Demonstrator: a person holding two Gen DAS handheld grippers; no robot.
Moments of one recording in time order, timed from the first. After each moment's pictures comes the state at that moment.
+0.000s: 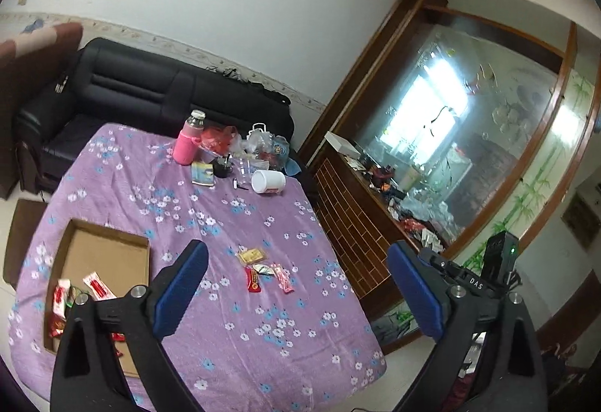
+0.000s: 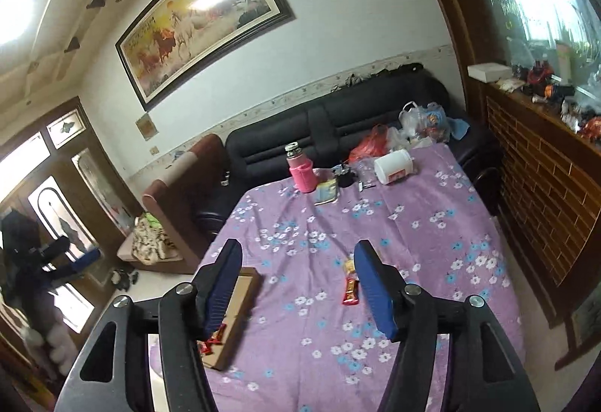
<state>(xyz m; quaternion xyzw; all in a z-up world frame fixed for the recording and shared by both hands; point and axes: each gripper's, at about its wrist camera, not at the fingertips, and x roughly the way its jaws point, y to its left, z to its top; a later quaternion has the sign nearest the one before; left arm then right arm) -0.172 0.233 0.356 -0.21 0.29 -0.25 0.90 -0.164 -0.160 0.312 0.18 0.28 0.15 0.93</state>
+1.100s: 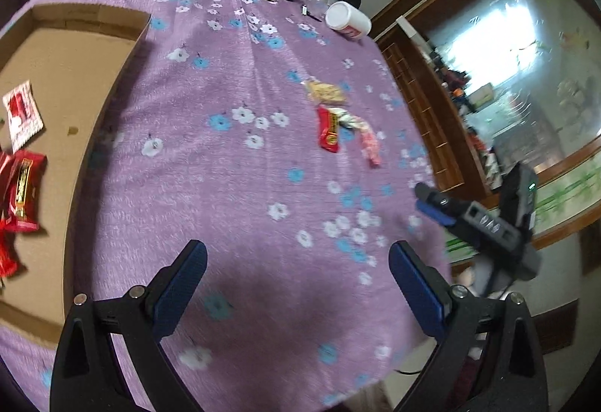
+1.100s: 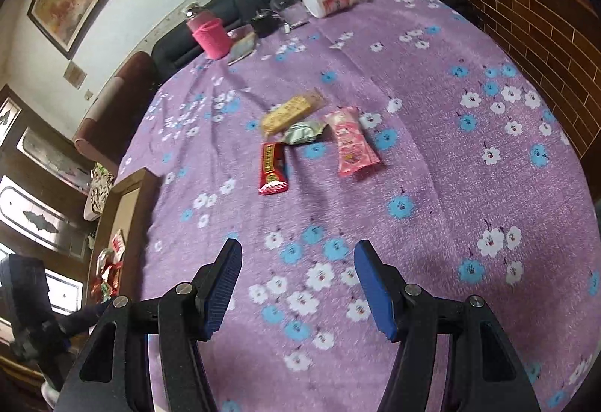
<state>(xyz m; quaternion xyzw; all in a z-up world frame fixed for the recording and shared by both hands) -0.087 0.161 0.068 -0.22 0.51 -0.21 0.81 -0.058 -0.150 0.063 0.20 0.48 0.08 0.85</state>
